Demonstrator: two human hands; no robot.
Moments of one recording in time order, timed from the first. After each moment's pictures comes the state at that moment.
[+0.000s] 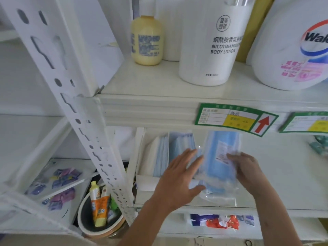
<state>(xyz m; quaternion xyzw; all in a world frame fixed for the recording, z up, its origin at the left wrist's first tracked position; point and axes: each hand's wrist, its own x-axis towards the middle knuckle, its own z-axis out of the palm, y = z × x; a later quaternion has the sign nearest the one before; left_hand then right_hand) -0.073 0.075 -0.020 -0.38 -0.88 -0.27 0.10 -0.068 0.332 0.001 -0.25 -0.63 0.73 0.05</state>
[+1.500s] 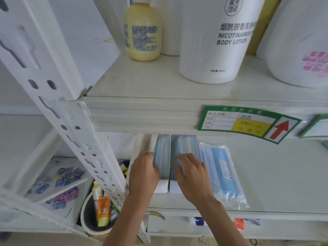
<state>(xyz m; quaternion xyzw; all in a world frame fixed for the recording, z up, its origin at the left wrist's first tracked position) -0.115 0.024 -0.014 -0.02 -0.96 -0.27 0.08 -0.076 0.176 -0.021 -0.01 -0.96 0.25 0.13</state>
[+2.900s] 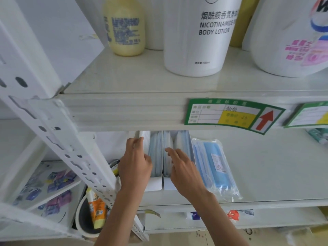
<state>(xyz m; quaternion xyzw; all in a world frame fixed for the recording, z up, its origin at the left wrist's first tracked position) -0.119 0.025 0.003 -0.02 -0.96 -0.24 0.16 -0.082 0.176 -0.022 0.05 -0.96 0.26 0.11</state>
